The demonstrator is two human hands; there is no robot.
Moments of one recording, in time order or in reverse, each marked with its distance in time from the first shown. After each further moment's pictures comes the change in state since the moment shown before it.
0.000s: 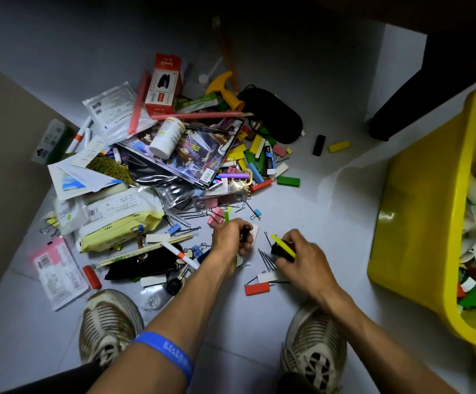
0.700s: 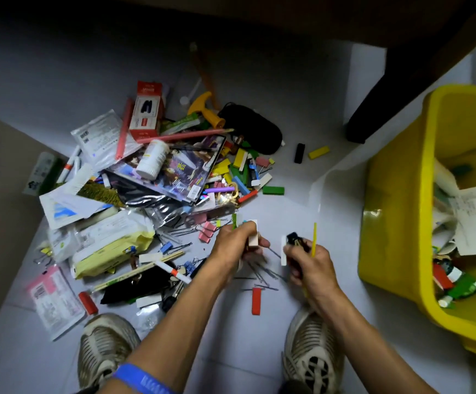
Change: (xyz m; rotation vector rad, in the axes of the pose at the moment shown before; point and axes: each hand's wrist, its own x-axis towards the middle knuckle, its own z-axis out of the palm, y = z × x) left_hand -0.035 0.025 0.020 0.259 -0.221 0.146; right_hand -0.018 -0.015 -0.023 0.997 0.172 0.273
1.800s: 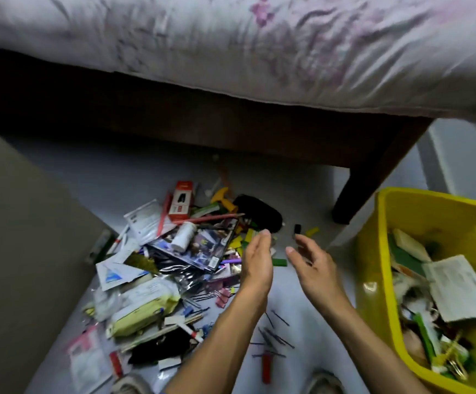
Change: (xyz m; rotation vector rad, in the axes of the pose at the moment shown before) left_hand -0.081 0.105 0.036 -0.142 0.098 0.321; right_hand -0.033 -0.143 0.017 -0.401 0.036 -0.445
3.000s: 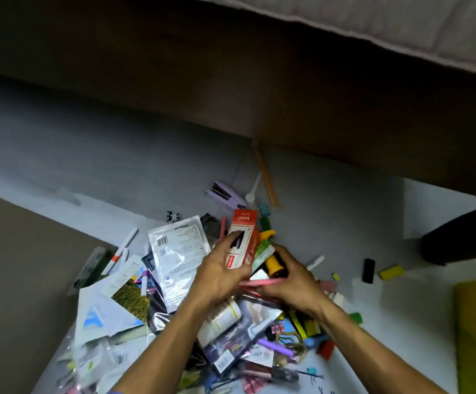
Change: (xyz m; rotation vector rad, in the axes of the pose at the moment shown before) left_hand 0.212 -0.025 -0.172 0.543 -0.023 0.076; right_hand 0.179 0.082 0.176 -0.181 -0.435 0.042
